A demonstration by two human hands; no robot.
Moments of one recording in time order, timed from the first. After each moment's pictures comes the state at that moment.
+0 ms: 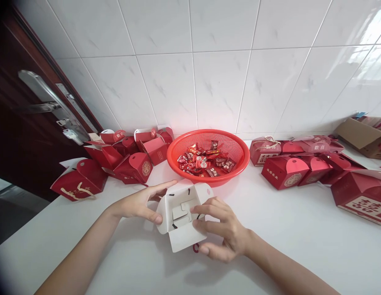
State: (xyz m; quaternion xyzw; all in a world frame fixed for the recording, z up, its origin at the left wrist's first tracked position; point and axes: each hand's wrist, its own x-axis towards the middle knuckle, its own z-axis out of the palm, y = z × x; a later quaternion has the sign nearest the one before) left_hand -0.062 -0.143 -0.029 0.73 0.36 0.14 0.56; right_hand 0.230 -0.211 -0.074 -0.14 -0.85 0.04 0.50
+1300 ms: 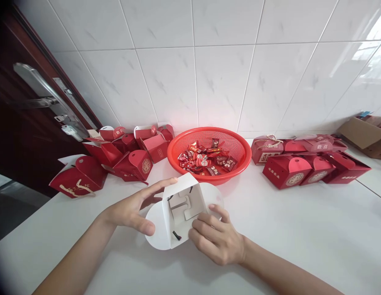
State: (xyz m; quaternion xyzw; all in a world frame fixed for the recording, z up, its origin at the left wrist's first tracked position) left_hand -0.060 -0.164 -0.025 0.72 0.32 0.21 0.58; right_hand 0.214 -0.225 -0.089 -0.18 -0.84 -0.17 0.48
